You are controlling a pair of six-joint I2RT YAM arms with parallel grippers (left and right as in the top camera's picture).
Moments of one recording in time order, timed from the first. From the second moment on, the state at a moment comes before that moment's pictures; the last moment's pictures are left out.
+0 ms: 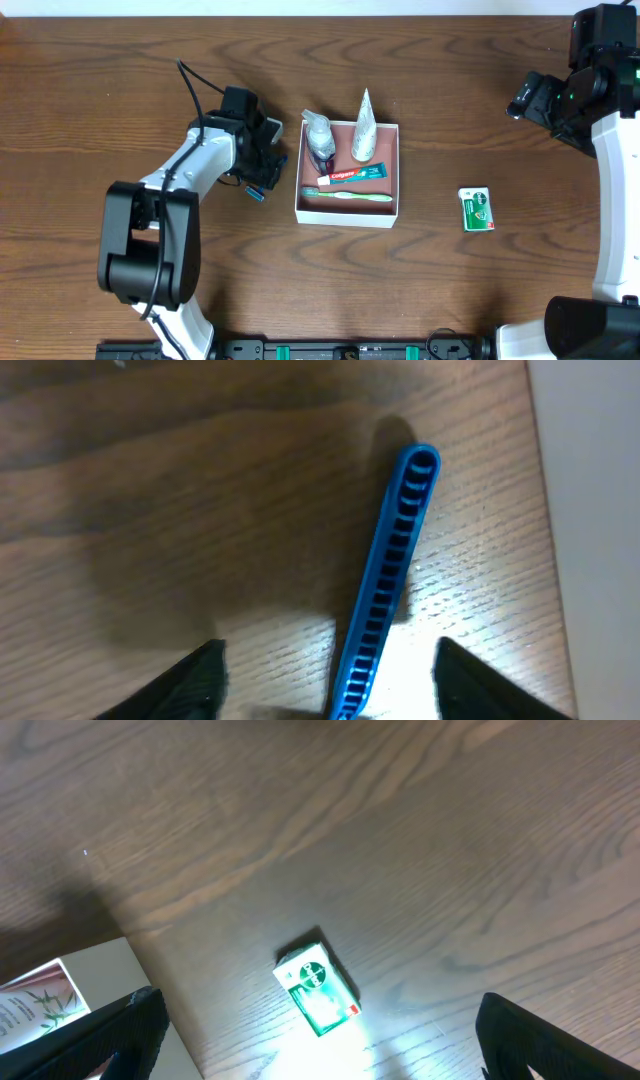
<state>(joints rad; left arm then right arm) -0.18 1.91 1.19 -0.69 0.15 0.20 -0.08 1.64 1.82 -1.39 0.16 0.47</state>
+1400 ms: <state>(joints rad) -0.19 1.95 1.22 -0.73 0.06 0.20 -0.08 1.64 1.82 -1.39 0.16 0.47</state>
